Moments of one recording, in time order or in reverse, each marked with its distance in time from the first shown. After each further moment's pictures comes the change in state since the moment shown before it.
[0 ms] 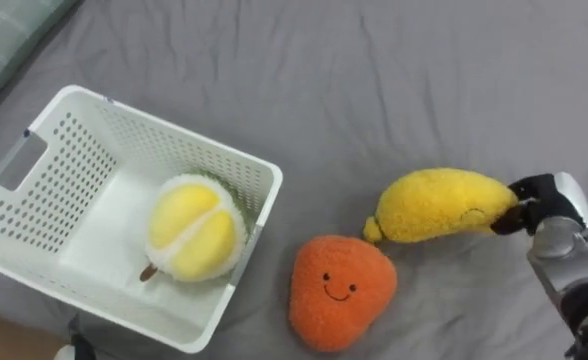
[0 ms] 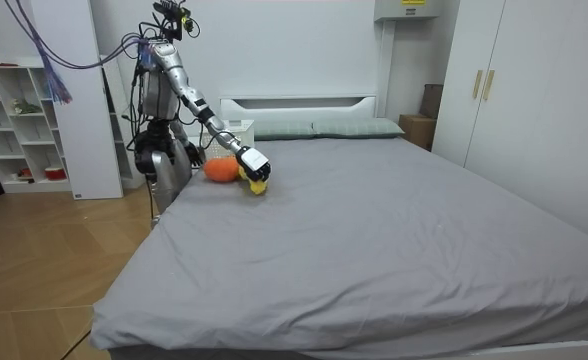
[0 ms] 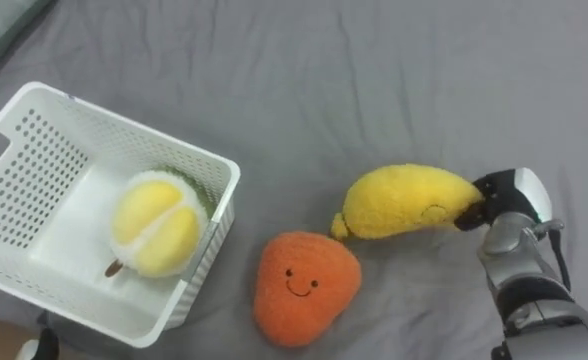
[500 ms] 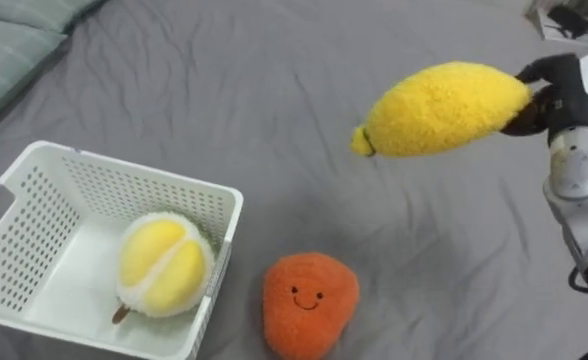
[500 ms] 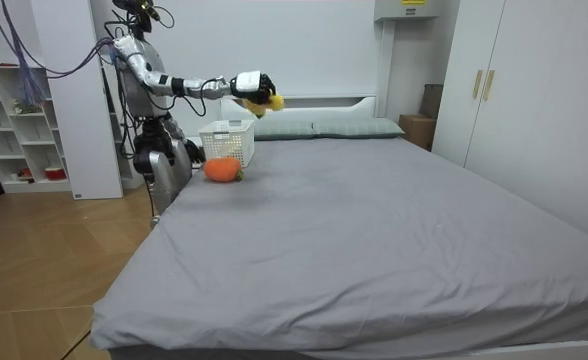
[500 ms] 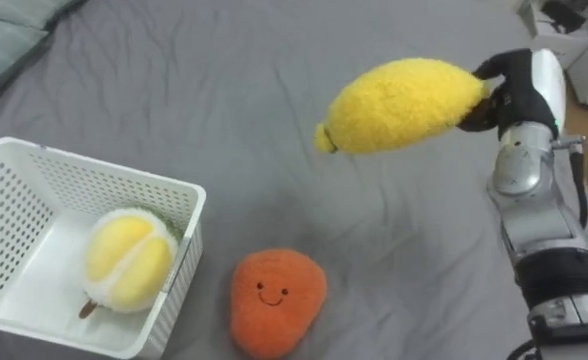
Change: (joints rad) left arm 0.118 0.005 0.073 -0.011 0.011 -0.006 0.022; right arm 0.047 -0.034 -0.080 -0.569 0.009 0.004 -0.008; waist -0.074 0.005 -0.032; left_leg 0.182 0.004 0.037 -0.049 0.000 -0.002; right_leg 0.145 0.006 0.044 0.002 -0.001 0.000
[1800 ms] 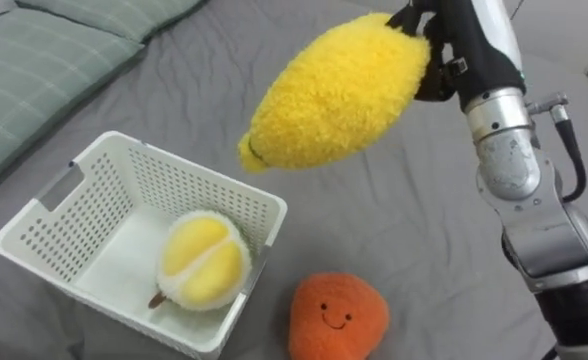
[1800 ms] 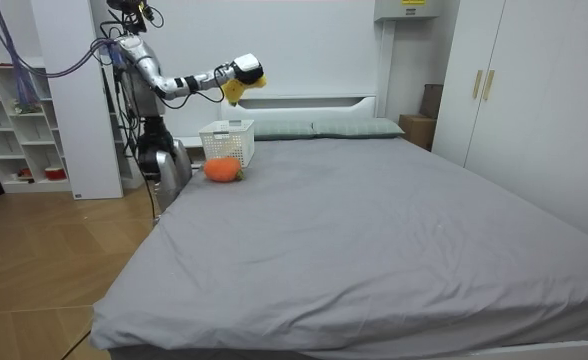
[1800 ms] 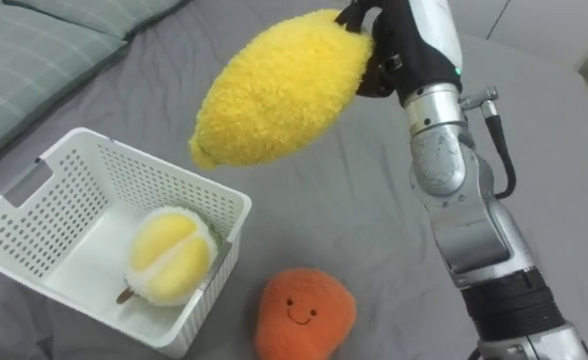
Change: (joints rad) left arm 0.085 -0.043 0.006 -0.097 0.189 0.069 -0.032; right arm 0.103 0.157 0.103 -0.495 -0.259 0.058 0.133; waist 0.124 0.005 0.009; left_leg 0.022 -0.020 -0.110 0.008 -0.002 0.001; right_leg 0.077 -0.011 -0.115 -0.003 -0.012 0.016
